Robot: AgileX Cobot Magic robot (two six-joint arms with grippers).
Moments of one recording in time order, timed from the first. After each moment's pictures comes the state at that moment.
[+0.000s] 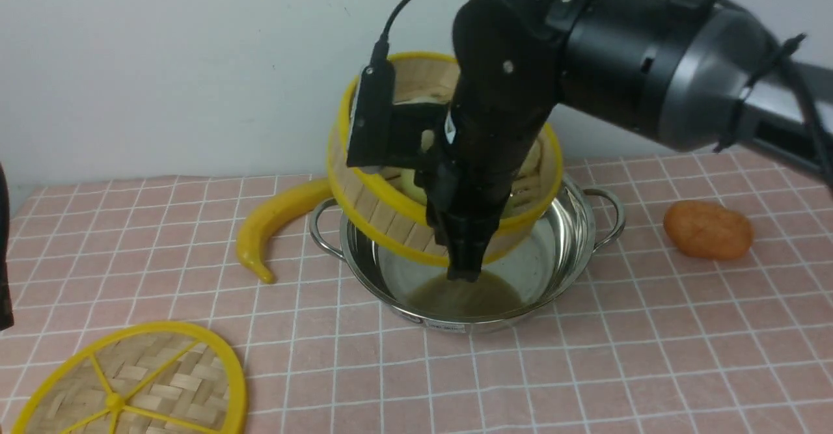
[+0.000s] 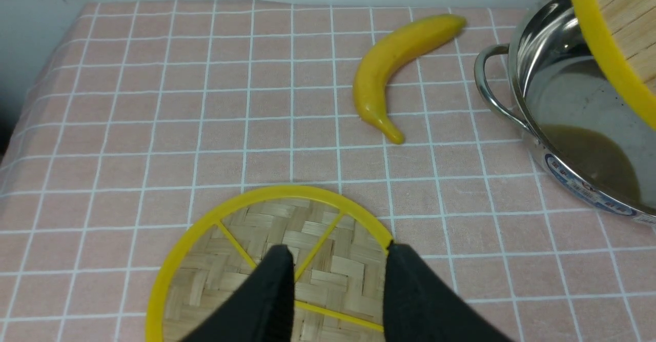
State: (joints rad) right arm 0.76 1.99 -1.87 -0.10 1.26 -0.60; left arm 0.05 0.71 -0.87 -0.02 0.92 -0.01
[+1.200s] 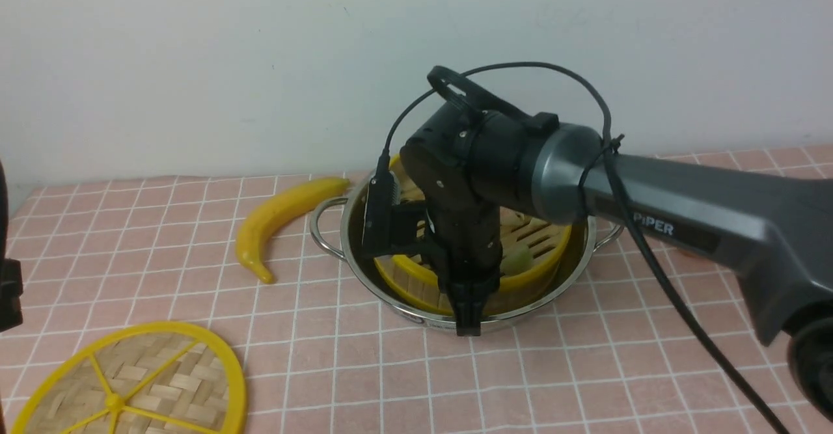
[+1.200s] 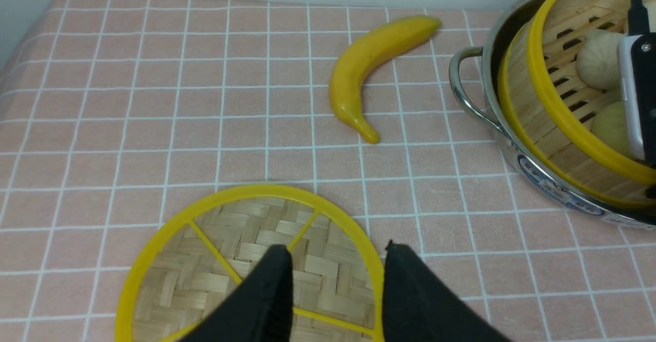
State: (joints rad) right arm 0.76 2.22 -1.88 -0.20 1.25 -0.56; left arm 0.05 0.71 -0.87 -0.07 0.92 0.00
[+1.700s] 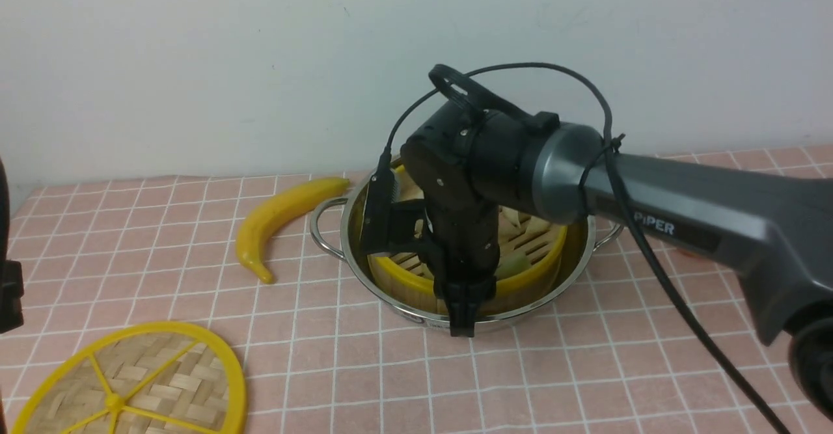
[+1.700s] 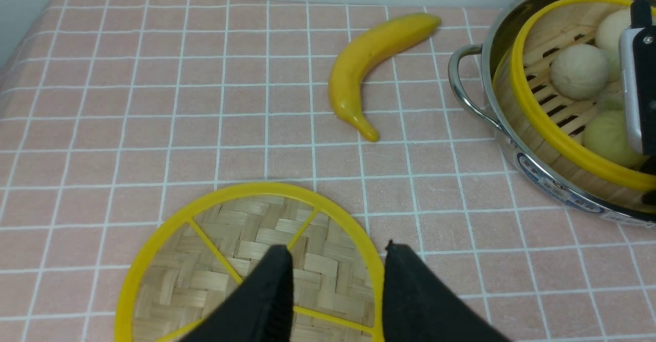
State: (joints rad) right arm 0.76 2.22 -1.88 -0.18 1.25 -0.52; left arm 0.05 0.71 -0.87 -0.07 0.92 0.00
